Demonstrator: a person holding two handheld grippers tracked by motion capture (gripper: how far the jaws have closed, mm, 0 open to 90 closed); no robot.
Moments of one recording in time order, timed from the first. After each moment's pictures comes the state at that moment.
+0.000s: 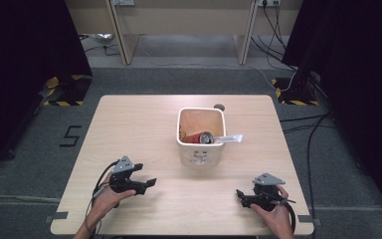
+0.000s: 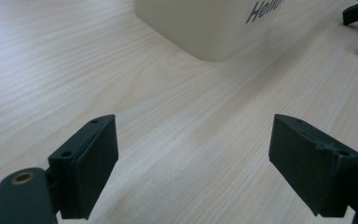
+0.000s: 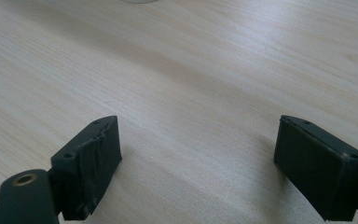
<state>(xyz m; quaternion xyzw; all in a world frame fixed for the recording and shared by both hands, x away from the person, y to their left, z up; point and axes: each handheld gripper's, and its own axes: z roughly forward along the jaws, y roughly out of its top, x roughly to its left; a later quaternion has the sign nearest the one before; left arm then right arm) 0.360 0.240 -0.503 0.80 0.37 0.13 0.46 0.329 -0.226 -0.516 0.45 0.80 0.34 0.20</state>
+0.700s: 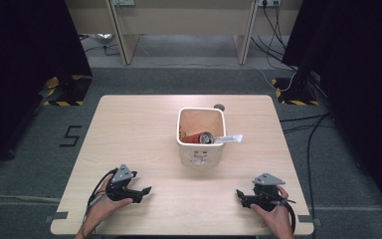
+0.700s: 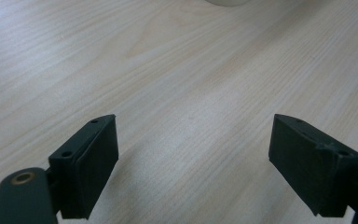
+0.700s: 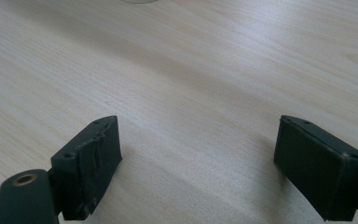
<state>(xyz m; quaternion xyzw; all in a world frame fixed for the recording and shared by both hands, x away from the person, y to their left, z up) 0.342 0.245 -0.517 0.83 0.37 0.15 0.40 0.329 -0.226 -0.516 0.45 0.80 0.34 0.20</state>
